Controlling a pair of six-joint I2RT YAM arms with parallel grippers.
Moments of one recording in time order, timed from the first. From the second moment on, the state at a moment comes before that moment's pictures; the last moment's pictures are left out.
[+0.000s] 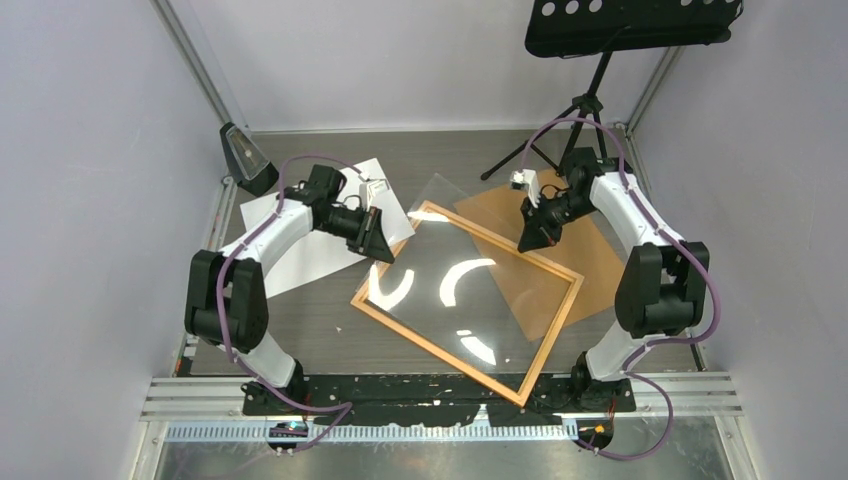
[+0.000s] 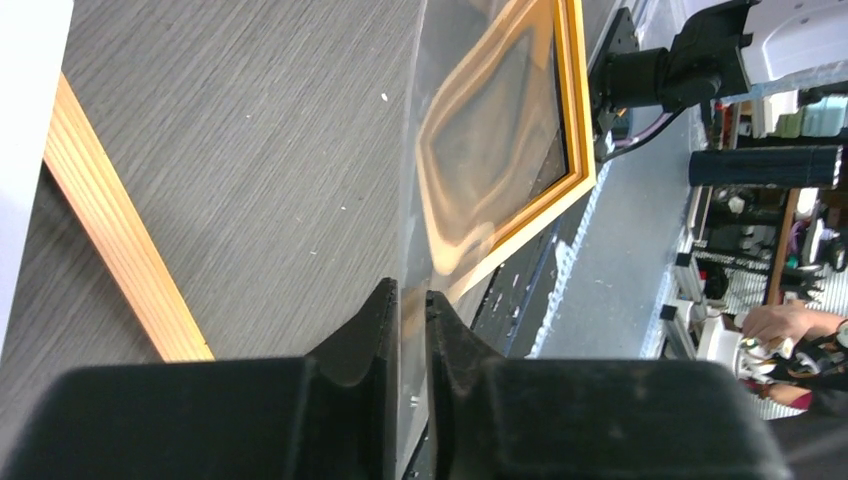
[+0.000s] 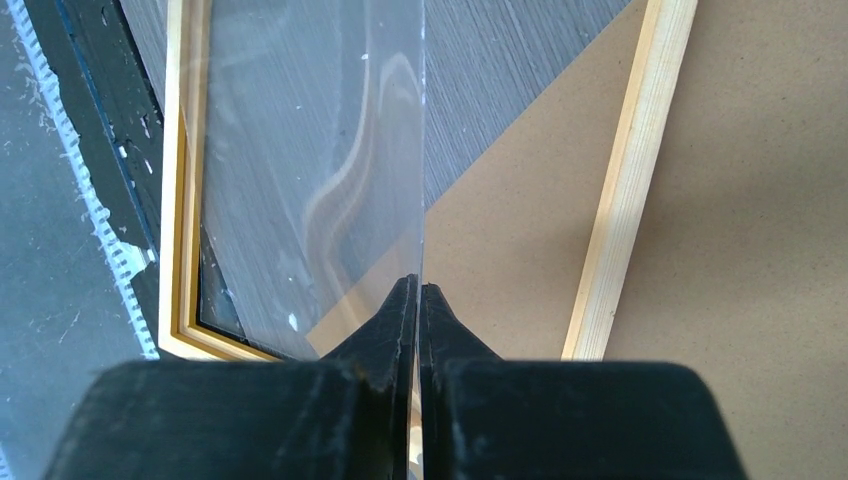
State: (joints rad) left arm -0.25 1.63 1.17 -0.73 0.98 0.16; right arm 0.05 1.66 1.36 -1.17 -0.79 -0.95
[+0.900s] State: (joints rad) left arm -0.25 1.63 1.18 -0.74 1.05 0.12; right arm 0.06 1.76 1.51 -1.28 -0.75 -0.90
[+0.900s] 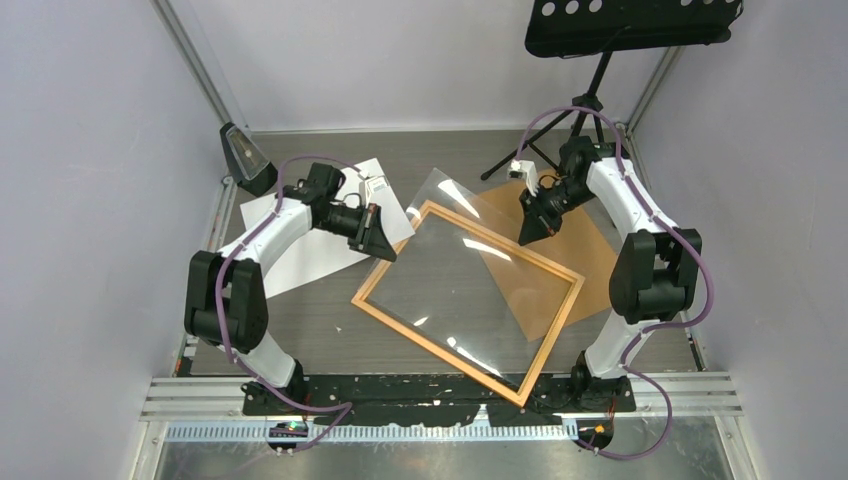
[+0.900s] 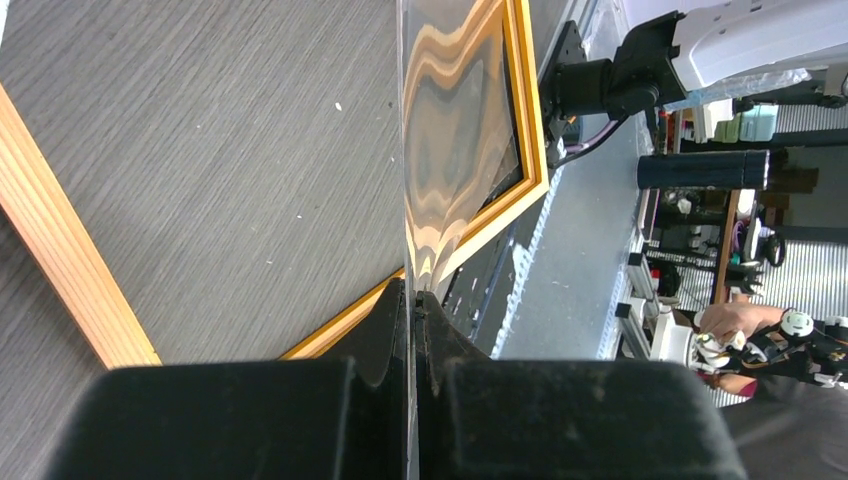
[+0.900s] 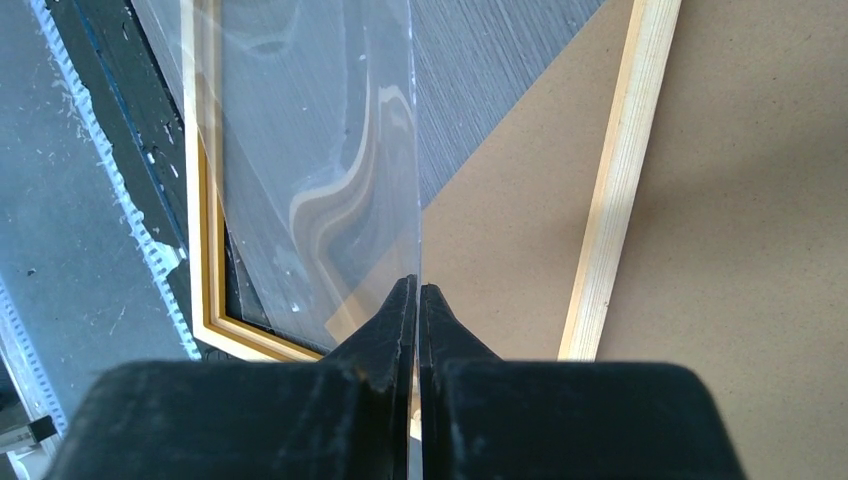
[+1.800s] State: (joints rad) left arm -0.25 1.55 1.21 -0.72 1.15 -0.14; right arm 0.06 1.78 1.63 -1.40 -0.81 -0.82
